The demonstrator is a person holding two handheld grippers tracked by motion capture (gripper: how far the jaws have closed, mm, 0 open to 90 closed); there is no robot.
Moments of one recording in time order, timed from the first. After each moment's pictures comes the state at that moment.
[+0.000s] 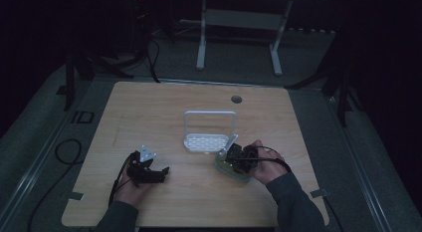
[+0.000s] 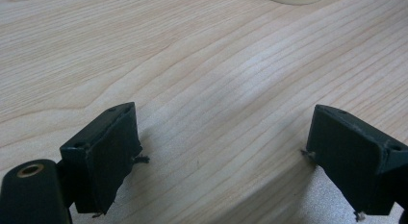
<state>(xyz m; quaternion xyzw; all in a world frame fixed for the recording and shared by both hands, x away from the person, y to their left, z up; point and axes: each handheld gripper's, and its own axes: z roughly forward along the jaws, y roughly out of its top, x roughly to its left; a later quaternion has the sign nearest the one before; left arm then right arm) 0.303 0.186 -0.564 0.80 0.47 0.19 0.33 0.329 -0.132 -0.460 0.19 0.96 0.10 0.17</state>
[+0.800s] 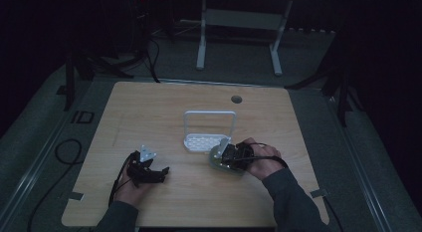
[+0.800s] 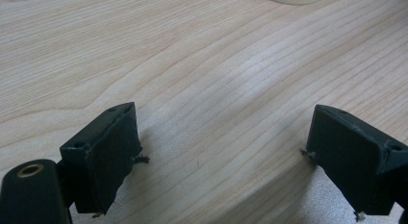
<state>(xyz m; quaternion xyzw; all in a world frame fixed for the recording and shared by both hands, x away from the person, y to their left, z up) 0.303 0.186 -0.563 0.80 0.47 0.19 0.33 0.334 -0.121 -0.458 0.08 0.97 0.10 0.20</state>
